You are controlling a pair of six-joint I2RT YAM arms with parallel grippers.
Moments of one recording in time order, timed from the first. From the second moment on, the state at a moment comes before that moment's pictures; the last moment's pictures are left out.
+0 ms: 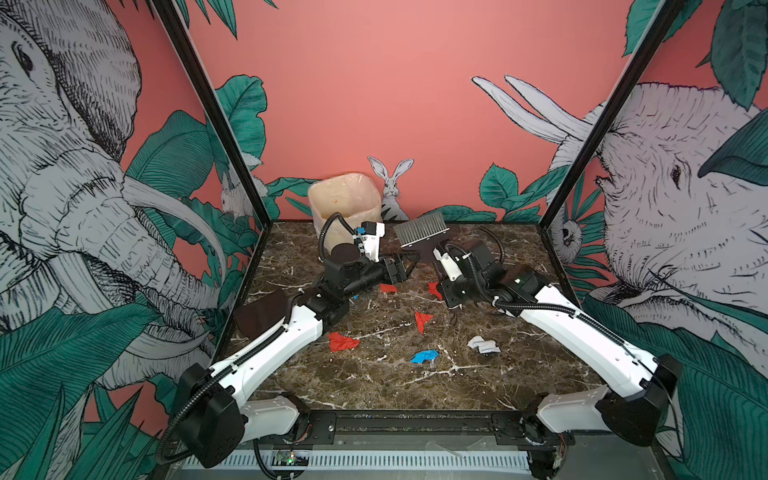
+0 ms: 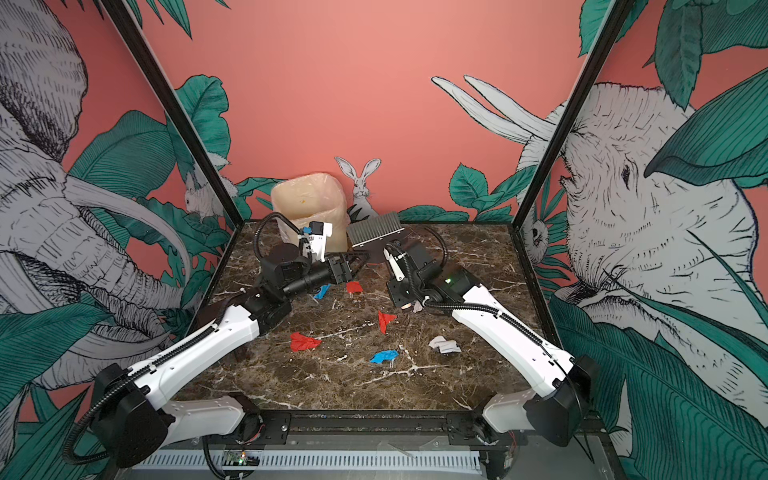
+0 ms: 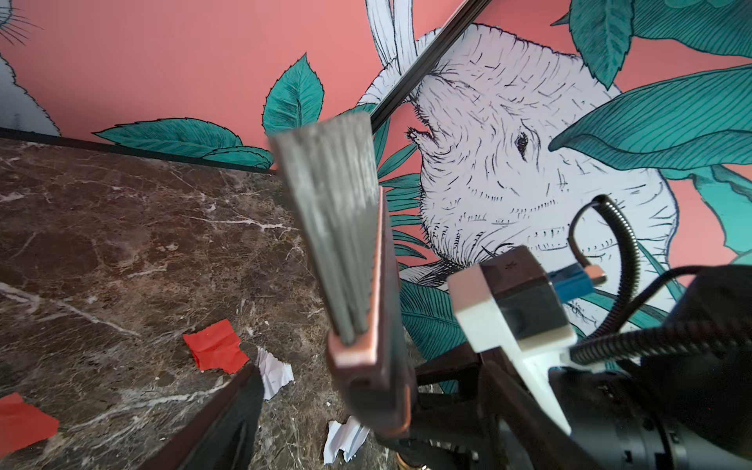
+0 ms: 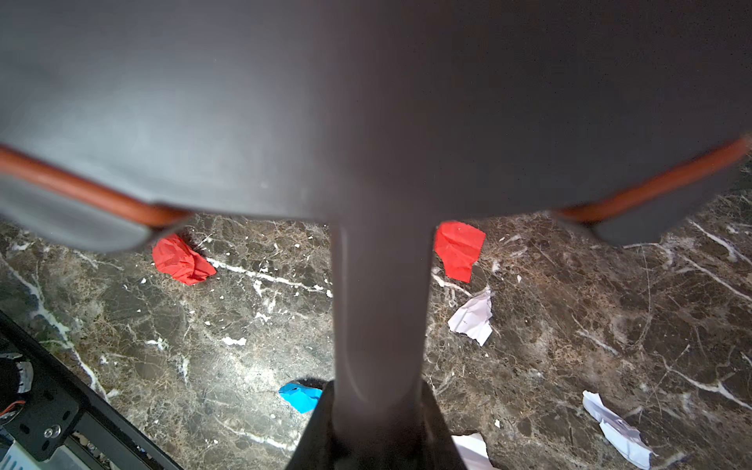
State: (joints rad) left arm -0.64 1.24 0.99 0.14 0.37 -0.71; right arm 0.76 1.37 1.40 -0.89 0.09 0.18
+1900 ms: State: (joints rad) left arm -0.59 1.28 0.94 0.53 0.23 -1.12; right arm 0.28 1.15 0.71 0.63 -0.80 1.05
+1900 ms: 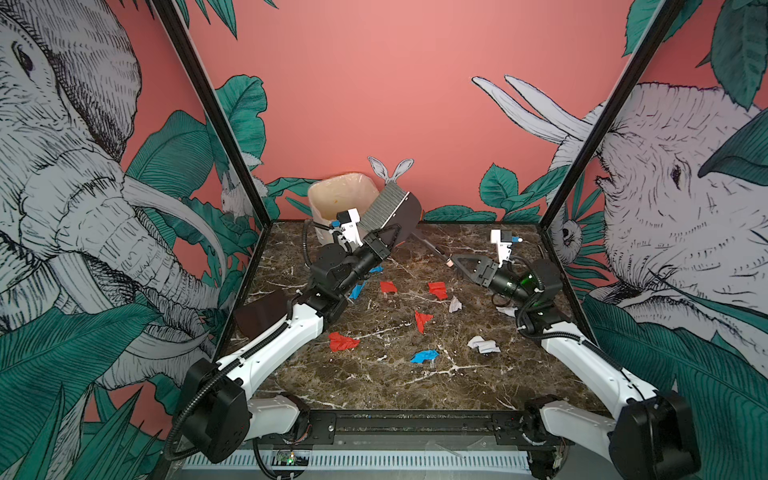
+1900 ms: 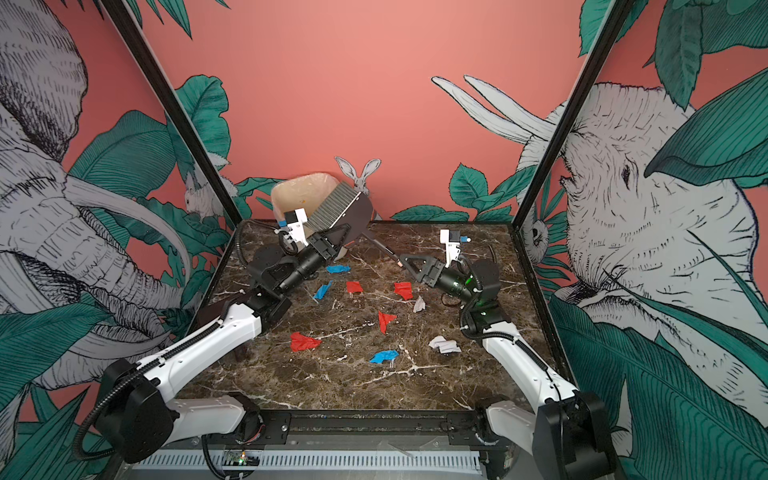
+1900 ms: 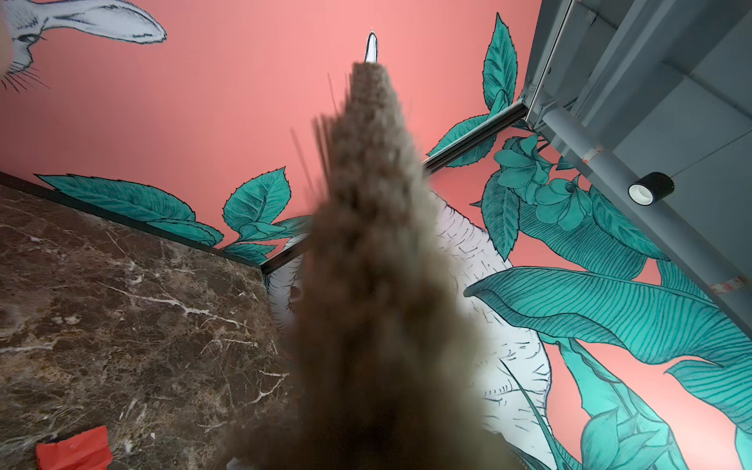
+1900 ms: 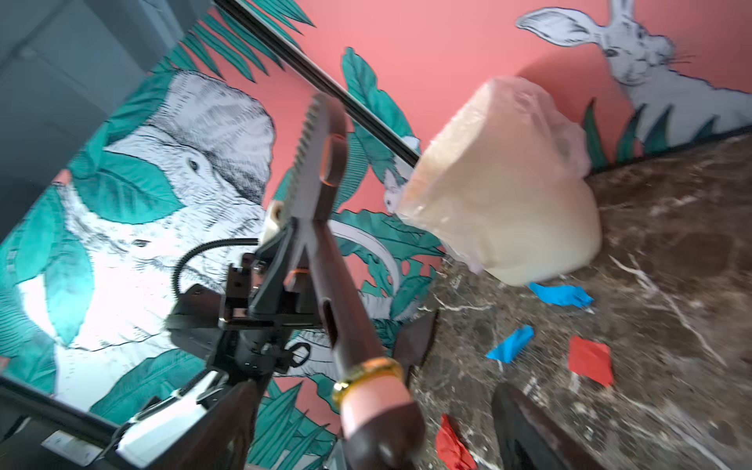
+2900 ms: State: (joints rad) left arm -0.63 1.37 1.00 0.60 0.27 -1.17; right arm 0.29 1.30 0.73 0.99 -0.86 1.27
